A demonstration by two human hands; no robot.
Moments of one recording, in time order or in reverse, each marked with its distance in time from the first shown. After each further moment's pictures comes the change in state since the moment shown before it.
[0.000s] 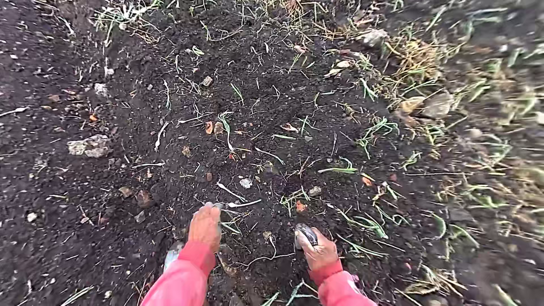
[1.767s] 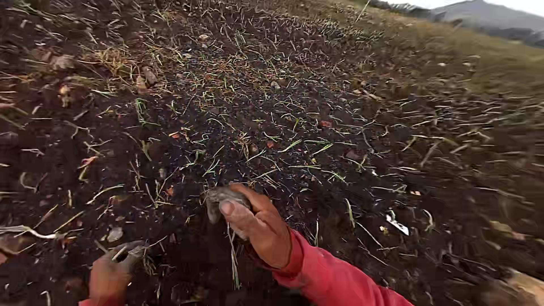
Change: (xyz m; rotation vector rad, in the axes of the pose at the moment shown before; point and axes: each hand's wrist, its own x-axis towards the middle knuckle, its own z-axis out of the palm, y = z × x) left_hand 0.042 0.049 0.005 -0.307 -0.267 0.596; right_hand -0.160 -0.092 -0.093 0.678 0.657 -0.017
